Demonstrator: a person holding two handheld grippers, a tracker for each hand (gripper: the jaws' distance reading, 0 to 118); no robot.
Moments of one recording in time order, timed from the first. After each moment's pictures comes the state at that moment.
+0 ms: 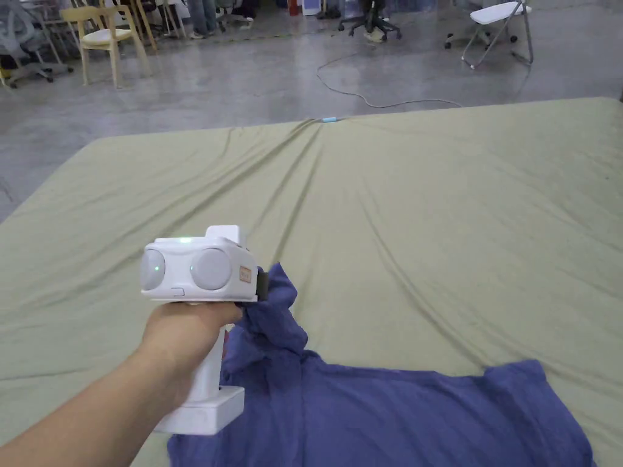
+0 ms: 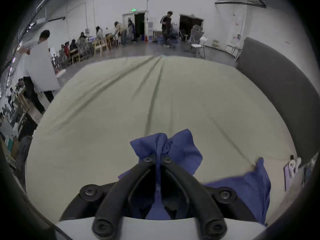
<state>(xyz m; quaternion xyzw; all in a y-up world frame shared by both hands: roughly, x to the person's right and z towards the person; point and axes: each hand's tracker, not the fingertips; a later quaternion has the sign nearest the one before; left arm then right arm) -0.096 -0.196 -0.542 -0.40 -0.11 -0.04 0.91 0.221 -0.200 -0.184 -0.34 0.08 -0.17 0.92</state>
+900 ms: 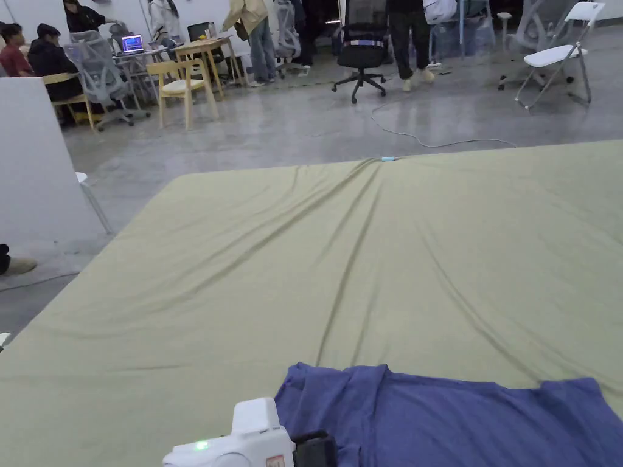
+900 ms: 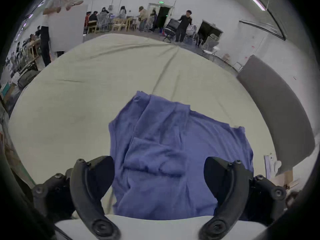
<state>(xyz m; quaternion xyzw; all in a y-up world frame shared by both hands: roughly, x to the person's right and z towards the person) -0.185 -0.237 -0.340 -0.45 -0.11 0.08 0.88 0.177 -0.190 -0.145 -0.36 0.11 -0.15 0.91</state>
